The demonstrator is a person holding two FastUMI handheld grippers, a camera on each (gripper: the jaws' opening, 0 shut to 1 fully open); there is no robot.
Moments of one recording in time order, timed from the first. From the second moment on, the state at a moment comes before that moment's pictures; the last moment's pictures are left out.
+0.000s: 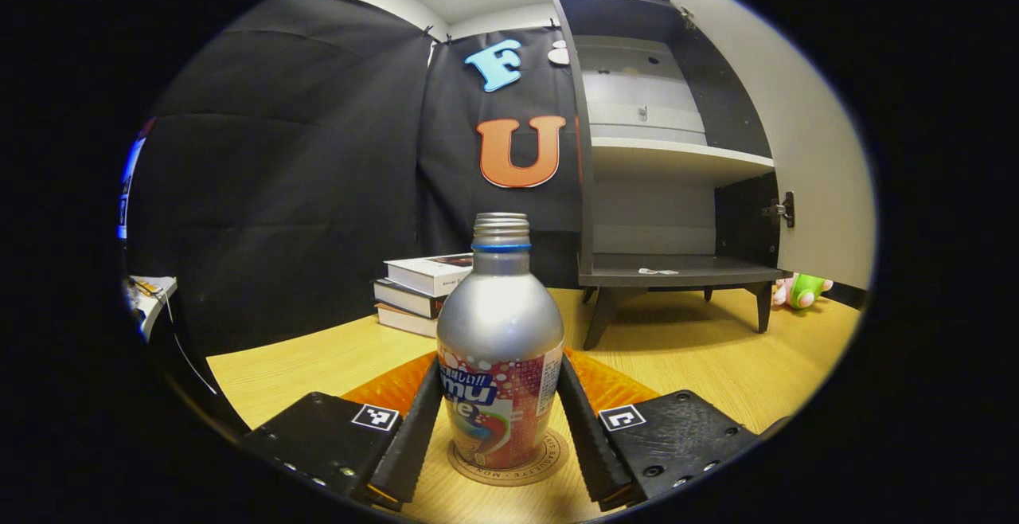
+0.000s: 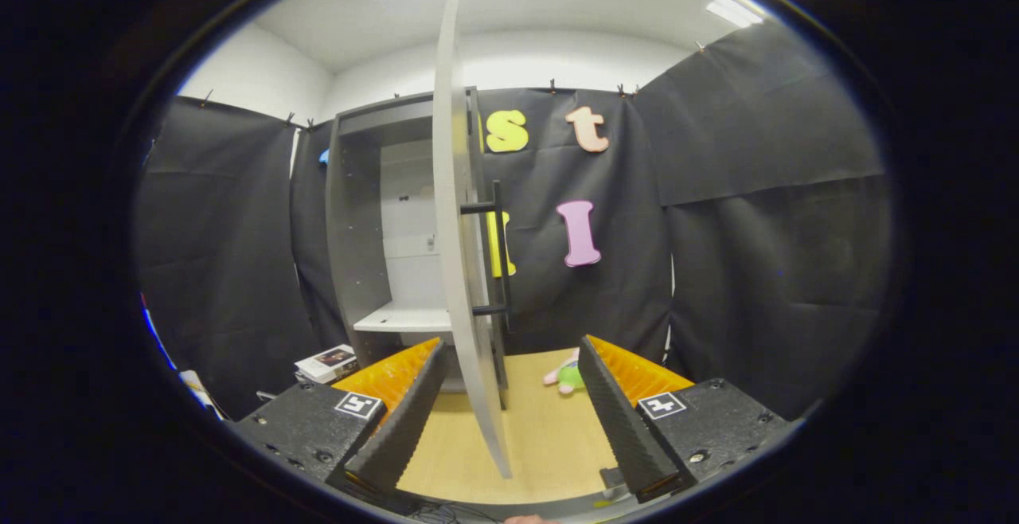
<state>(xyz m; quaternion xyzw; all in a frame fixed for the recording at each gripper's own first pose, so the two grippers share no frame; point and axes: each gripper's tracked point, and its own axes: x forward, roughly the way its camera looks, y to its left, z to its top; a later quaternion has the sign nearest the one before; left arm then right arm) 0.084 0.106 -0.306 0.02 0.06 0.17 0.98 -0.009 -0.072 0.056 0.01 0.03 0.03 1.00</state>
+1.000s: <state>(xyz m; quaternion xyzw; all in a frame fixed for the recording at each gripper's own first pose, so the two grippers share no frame) 0.044 0.071 -0.092 0.06 -0.01 0.11 0.99 0.007 -0.105 0.052 0.02 -0.01 0.03 1.00</state>
